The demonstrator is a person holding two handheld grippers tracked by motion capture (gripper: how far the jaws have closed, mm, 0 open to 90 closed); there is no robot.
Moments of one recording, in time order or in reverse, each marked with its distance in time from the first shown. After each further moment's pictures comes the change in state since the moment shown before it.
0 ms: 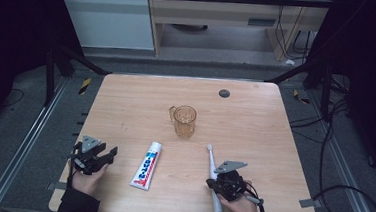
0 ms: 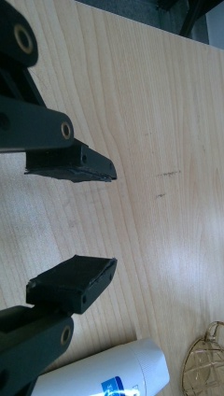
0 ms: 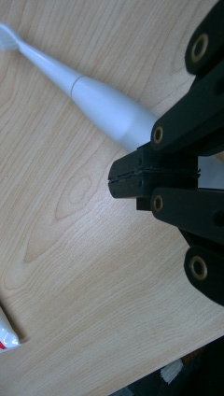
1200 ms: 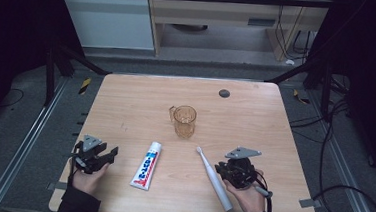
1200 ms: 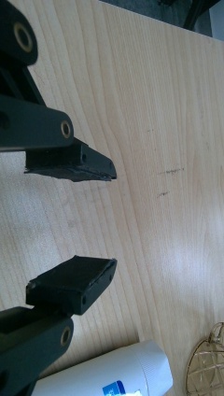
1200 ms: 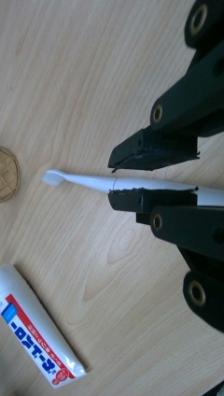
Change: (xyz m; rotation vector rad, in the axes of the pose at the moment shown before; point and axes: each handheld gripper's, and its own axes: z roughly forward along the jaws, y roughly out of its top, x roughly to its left) left arm 0.001 0.000 0.005 0.014 -0.011 0.002; right arm -0.016 0.030 -0.036 -0.085 -0.143 0.085
